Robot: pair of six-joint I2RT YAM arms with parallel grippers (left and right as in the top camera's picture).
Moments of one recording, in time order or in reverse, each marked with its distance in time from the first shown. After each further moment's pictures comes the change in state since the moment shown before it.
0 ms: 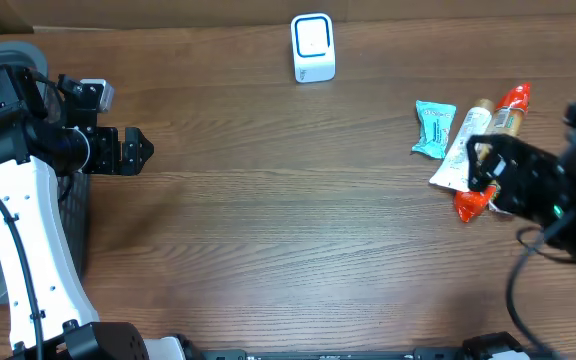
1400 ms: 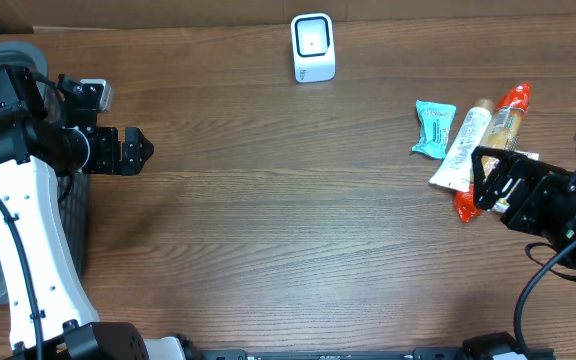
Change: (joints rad) left arm 0.000 0.000 0.000 0.000 0.000 0.000; right arm 0.000 -0.039 0.000 -0.010 0.000 -0.048
